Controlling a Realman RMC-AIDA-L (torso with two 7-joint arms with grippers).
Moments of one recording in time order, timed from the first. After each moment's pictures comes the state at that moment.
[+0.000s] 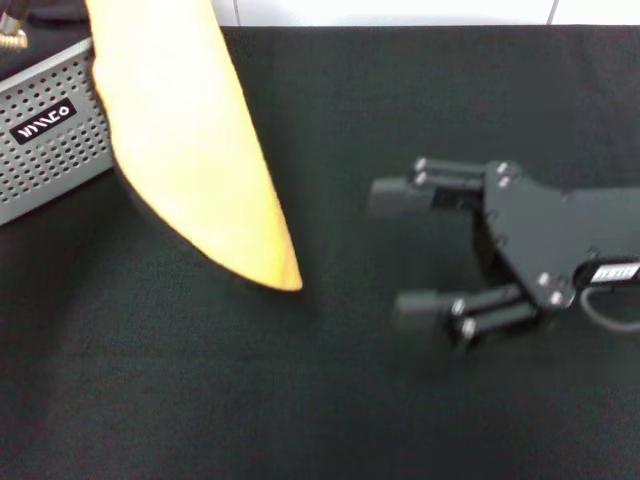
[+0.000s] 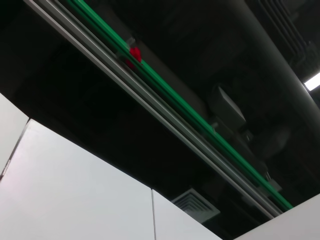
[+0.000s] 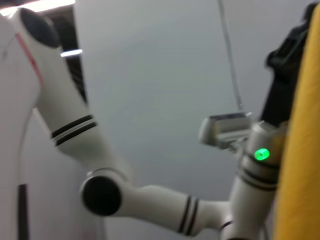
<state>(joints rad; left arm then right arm) -0.40 -2.10 1.32 0.76 0.31 1.68 -0.81 0.54 2.03 -1.34 -0.74 -1.27 -1.83 1.29</state>
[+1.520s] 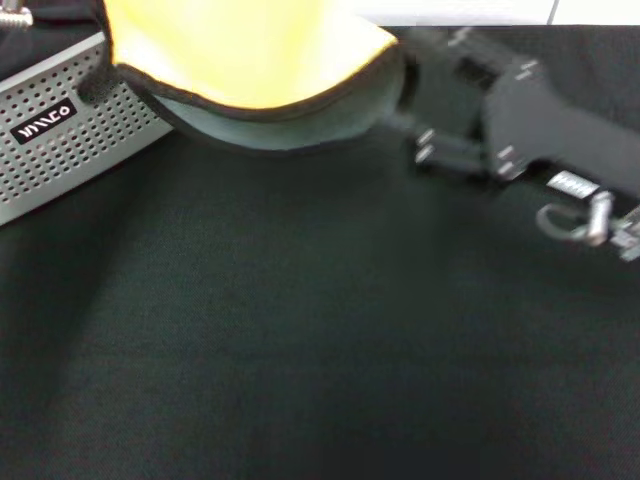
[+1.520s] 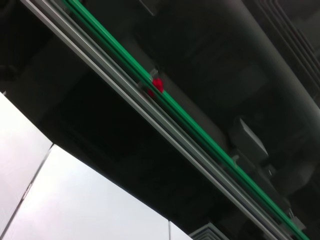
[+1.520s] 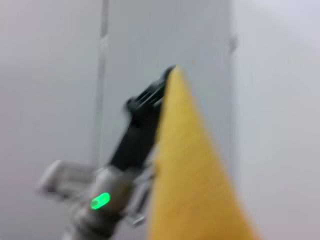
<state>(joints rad) -0.41 -2.10 1.44 0.76 0.12 1.67 -0.78 0.42 2.03 -1.65 -0.72 -0.73 -1.45 0.93</state>
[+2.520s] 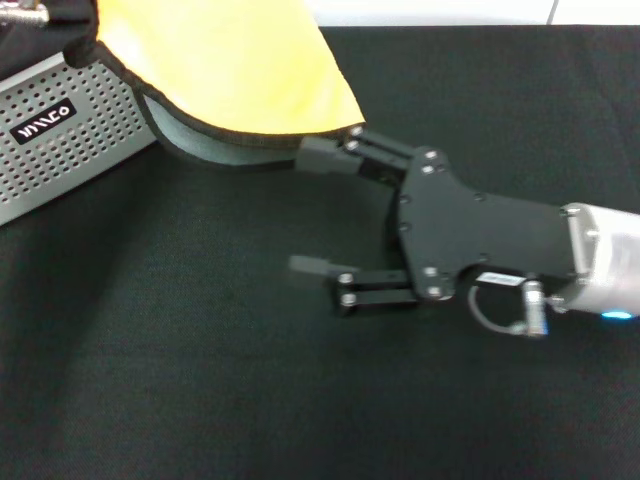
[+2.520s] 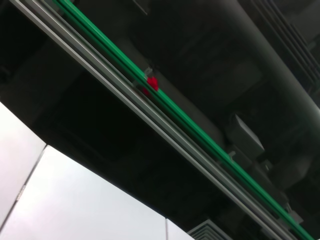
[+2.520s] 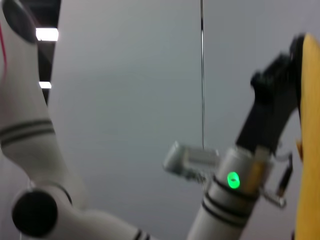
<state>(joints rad) -0.42 -2.10 1.47 0.76 0.11 1.67 -0.73 0.57 2.03 -1.93 -0.54 -0.59 -1.60 0.80</state>
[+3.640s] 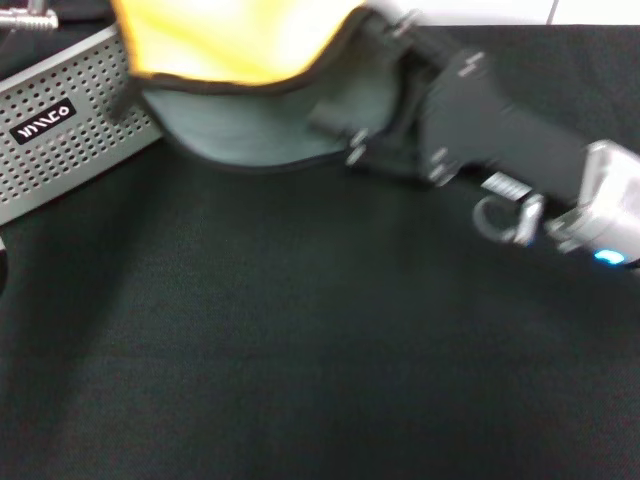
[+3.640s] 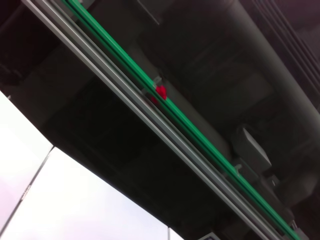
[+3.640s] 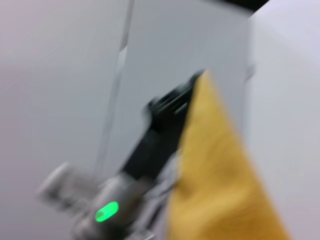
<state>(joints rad) -0.41 -2.10 1.55 0.76 0.02 1.68 -0.73 0.51 2.03 -1.96 -0.62 -0.34 -1.42 0.62</state>
